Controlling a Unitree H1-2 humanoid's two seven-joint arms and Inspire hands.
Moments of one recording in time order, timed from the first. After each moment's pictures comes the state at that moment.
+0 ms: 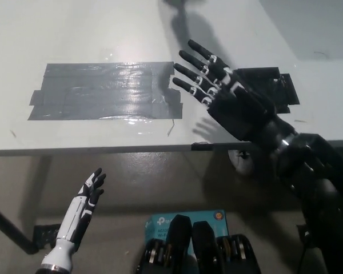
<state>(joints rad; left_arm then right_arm) -0.13 0.18 -0.05 0.35 0.13 -0.39 -0.04 -0.59 -0.13 0.12 -0.07 0.89 0.45 0.17</state>
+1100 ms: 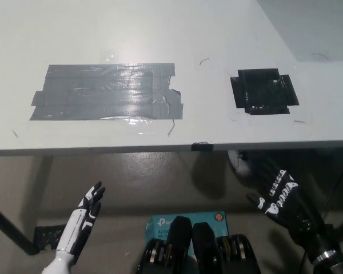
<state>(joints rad) -0.09 0.18 -0.05 0.38 0.16 -0.39 -0.03 -0.10 -0.17 0.10 0.06 0.29 0.03 0.13</state>
